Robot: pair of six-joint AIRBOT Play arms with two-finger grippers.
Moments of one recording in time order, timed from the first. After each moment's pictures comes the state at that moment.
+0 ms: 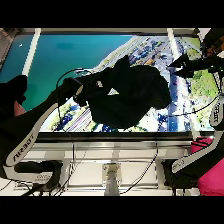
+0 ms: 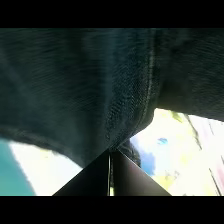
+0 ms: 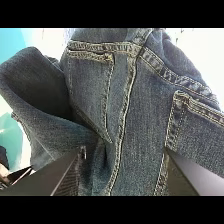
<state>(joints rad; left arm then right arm) -0.46 -1.53 1.22 1.88 -0.98 -0.98 -0.38 -1.86 1.87 -0.81 1.42 1.55</state>
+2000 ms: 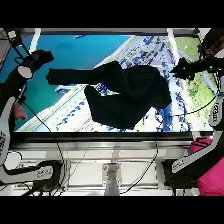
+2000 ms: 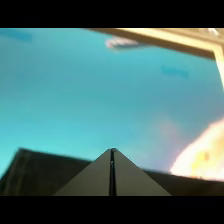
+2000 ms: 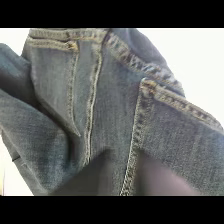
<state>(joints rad) 0.06 -1.38 1.22 1.06 -0.26 -1.23 -0.36 -1.86 1.87 -0.94 1.44 1.55</state>
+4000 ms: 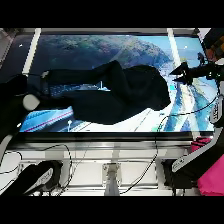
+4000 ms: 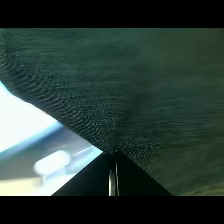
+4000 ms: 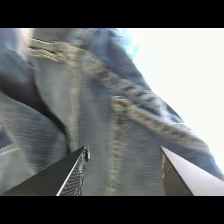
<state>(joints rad) -0.13 -0.89 0.82 1.46 -1.00 -1.65 -0.44 -1.96 1.83 -0.83 1.45 1.50</state>
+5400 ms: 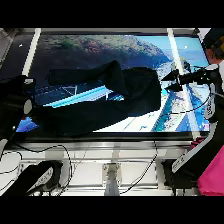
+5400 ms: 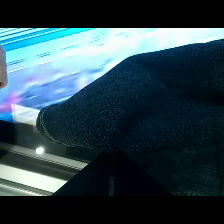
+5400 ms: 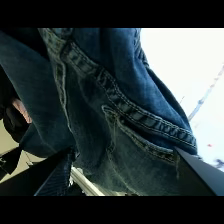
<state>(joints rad) -0.10 -0.91 0.82 1.88 -1.21 -1.84 -0.42 -2.08 1.86 -0.69 1.64 1.44</state>
